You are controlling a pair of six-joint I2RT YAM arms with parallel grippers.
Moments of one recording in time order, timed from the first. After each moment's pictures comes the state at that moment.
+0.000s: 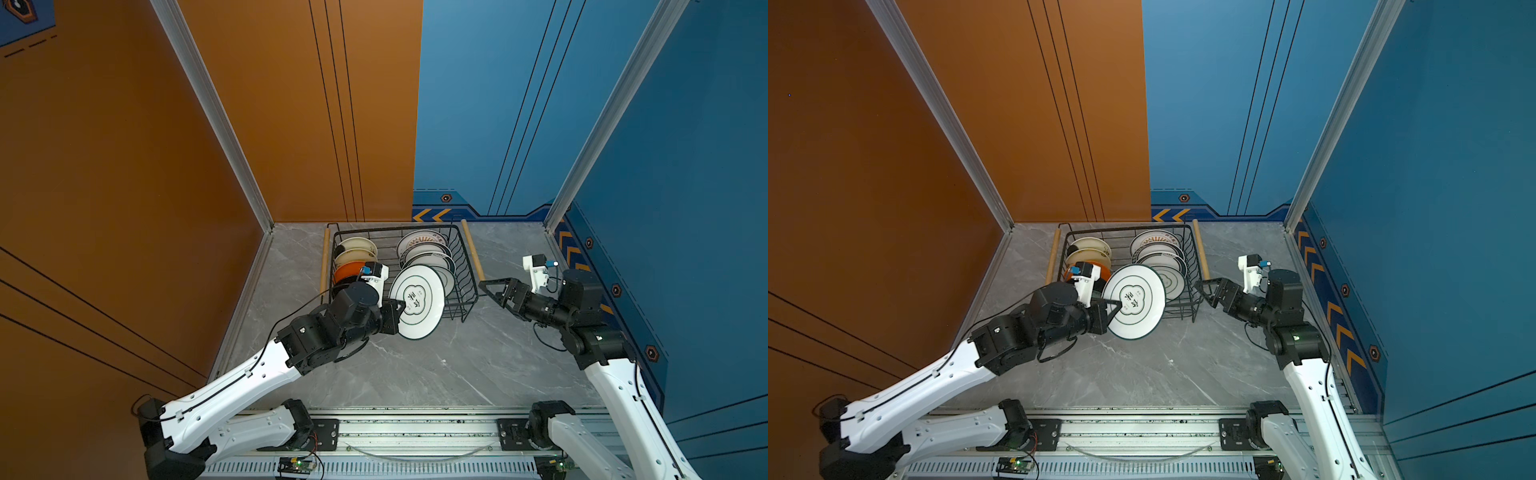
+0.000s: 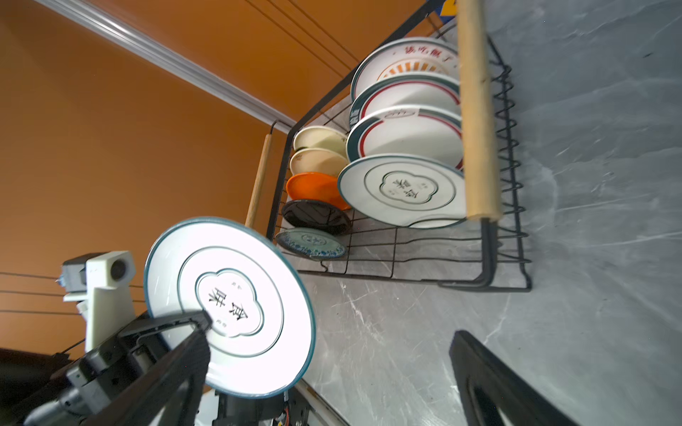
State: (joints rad) left arm -0.93 1.00 1.00 -0.50 -0.13 -0.76; right arm 0.12 0.81 0.85 -0.51 -0.70 0.69
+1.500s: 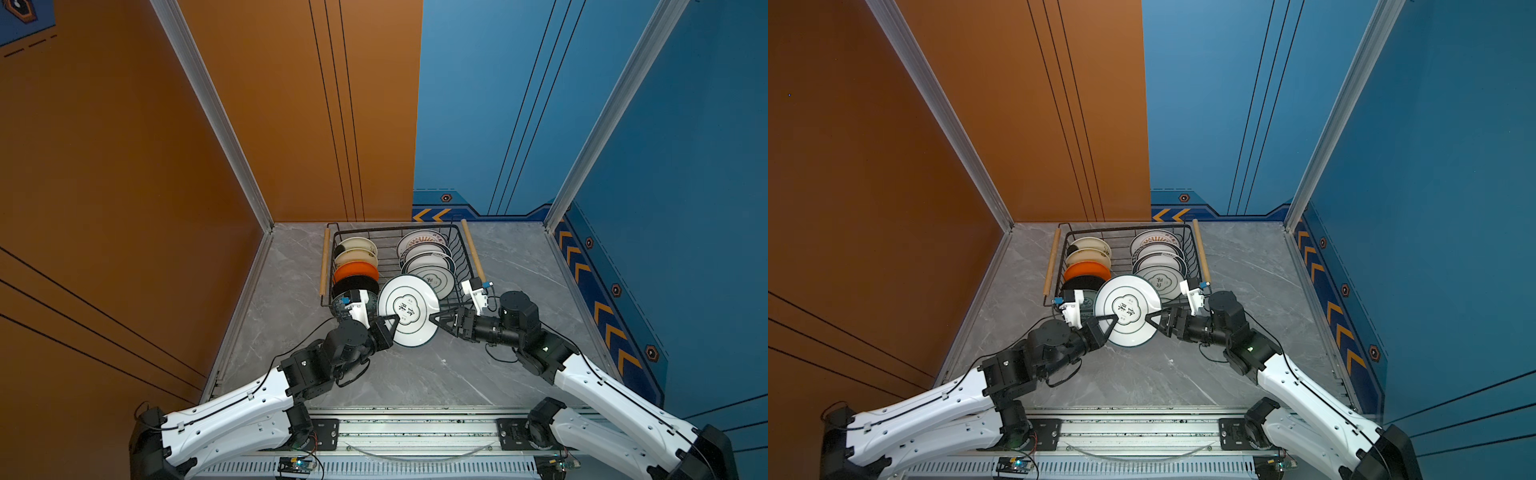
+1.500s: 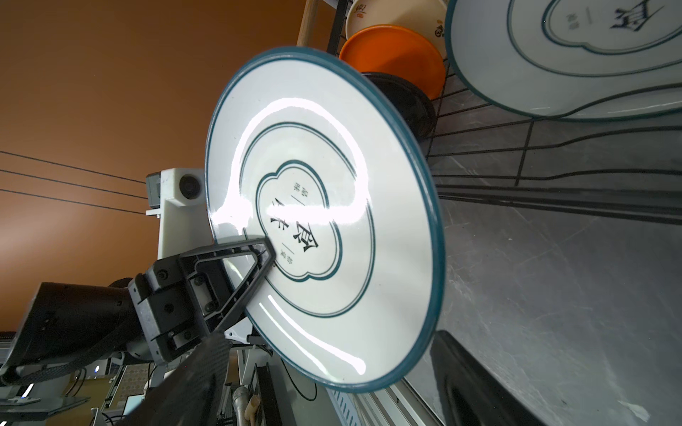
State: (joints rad) left arm -1.01 0.83 0.62 -0.11 -0.28 -1.10; right arm 0.61 0.93 0.62 -0.05 -0.55 0.95
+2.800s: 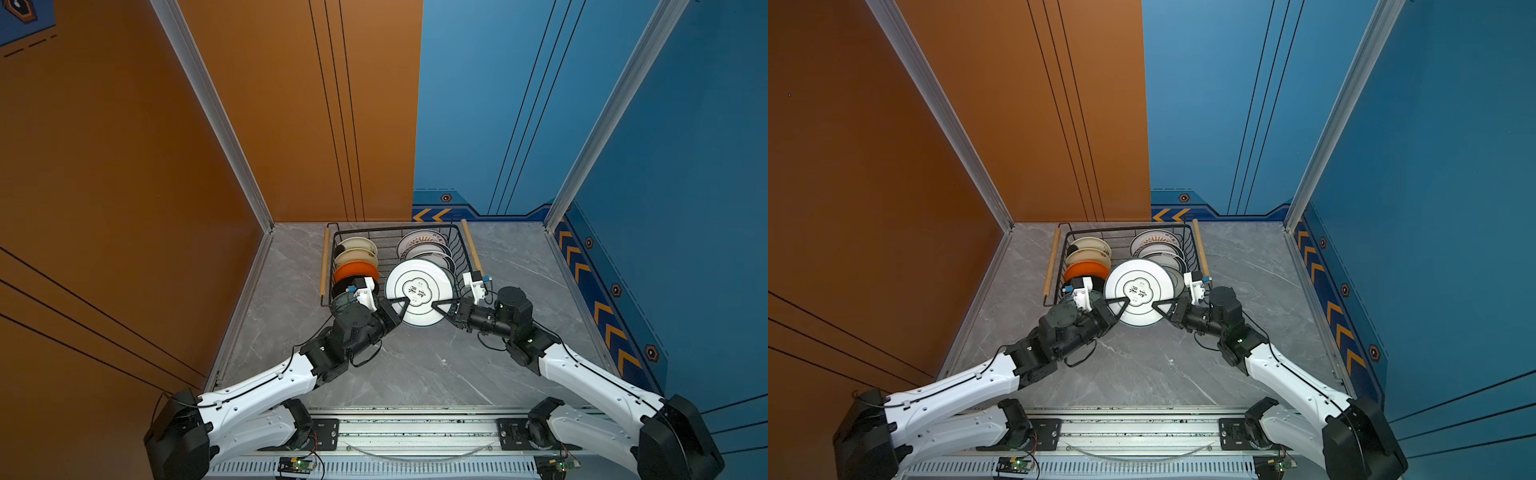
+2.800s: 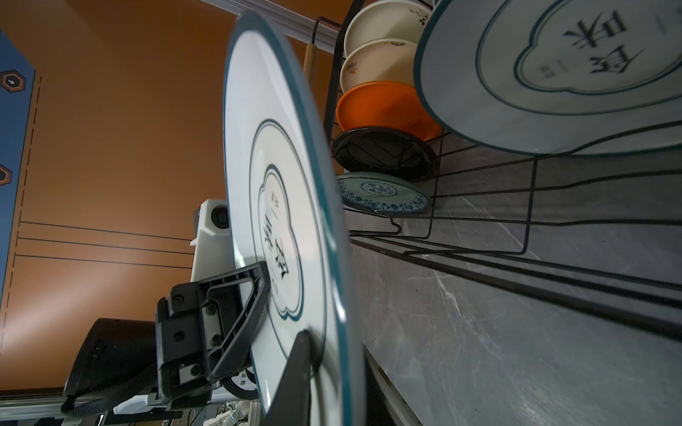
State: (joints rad) left arm -0.86 1.04 0.59 0.25 -0.10 -1.25; right arm 0.53 1.06 0.55 0.28 -0.58 1.13
